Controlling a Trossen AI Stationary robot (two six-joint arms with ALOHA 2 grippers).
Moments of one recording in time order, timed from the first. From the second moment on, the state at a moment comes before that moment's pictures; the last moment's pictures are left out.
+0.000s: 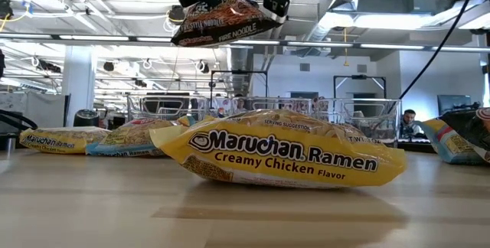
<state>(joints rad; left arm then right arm) -0.02 1.52 1.50 -0.87 -0.04 -0.14 -0.30 1.79 1.91 -1.00 -0.62 -0.03</state>
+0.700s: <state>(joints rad) -0.02 1.52 1.50 -0.85 -0.02 -0.13 -0.21 1.79 1.84 -0.99 -0.42 0.09</state>
